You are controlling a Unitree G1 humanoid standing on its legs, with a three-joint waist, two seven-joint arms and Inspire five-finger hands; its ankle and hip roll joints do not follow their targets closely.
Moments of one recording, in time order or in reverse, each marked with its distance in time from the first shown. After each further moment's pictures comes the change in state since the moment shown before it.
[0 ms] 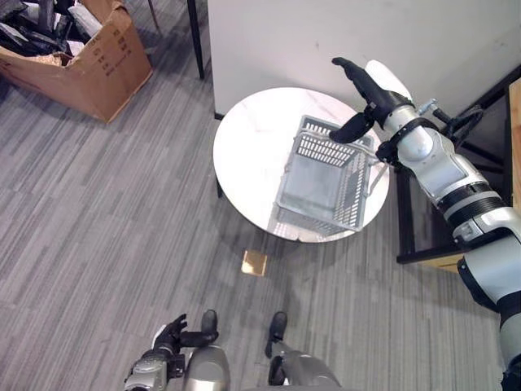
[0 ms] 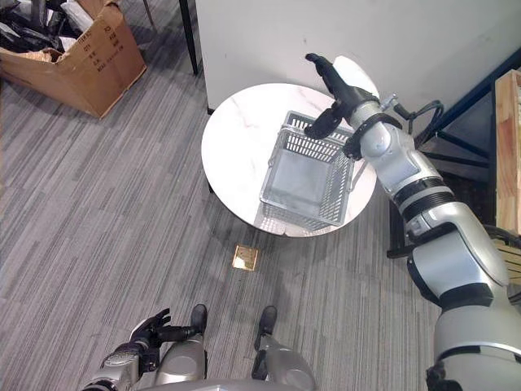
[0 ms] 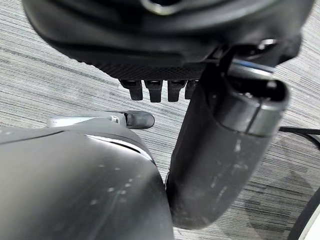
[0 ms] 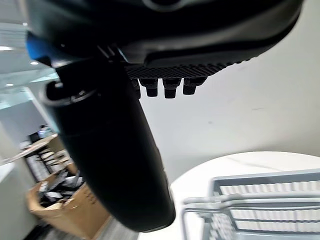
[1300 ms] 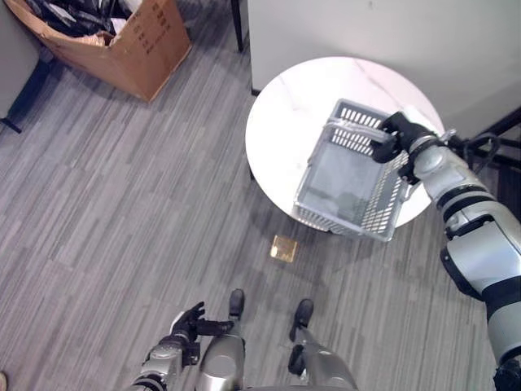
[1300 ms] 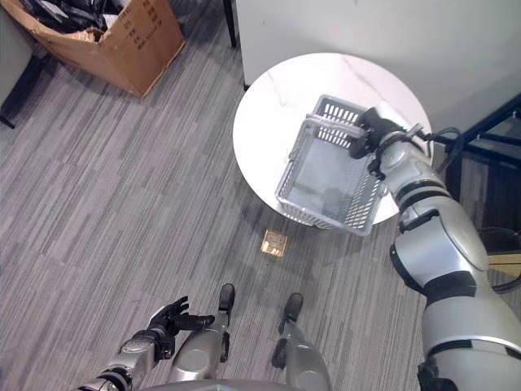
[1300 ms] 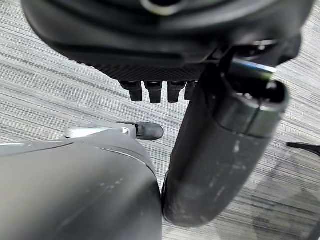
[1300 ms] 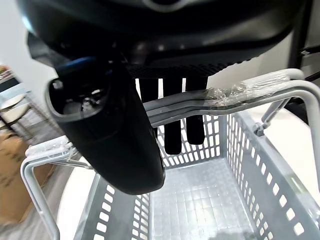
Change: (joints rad) left arm -0.065 -0.041 -0.072 0.015 -0.026 0.005 0.002; right arm -0.001 0.105 -0.020 0.339 -0.003 0.104 0.034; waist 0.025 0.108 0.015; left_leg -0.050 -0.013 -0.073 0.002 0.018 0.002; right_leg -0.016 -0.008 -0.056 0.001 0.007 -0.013
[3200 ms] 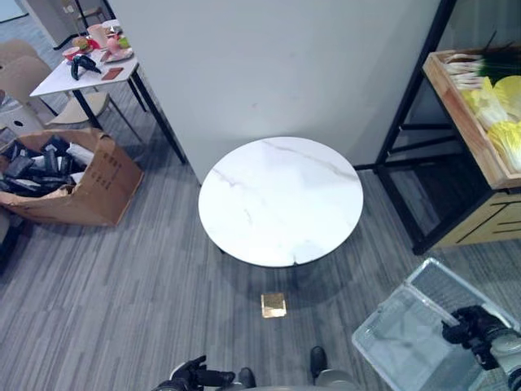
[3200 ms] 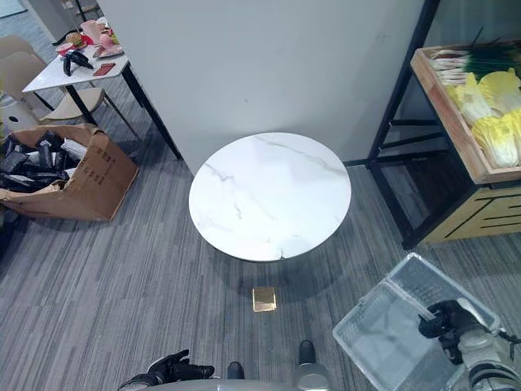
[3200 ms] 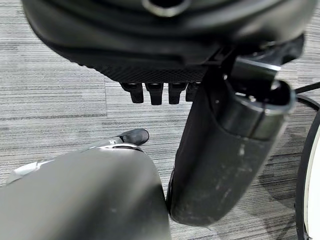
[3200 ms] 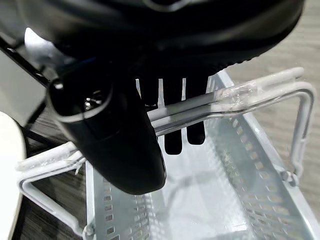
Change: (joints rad) left arm 0.117 -0.077 0.157 0.121 0.216 0.053 -0.066; right arm 1.038 -0.097 -0.610 -0.057 0.015 0.028 0.067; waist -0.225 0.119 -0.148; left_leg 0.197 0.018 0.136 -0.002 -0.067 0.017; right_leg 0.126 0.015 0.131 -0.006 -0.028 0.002
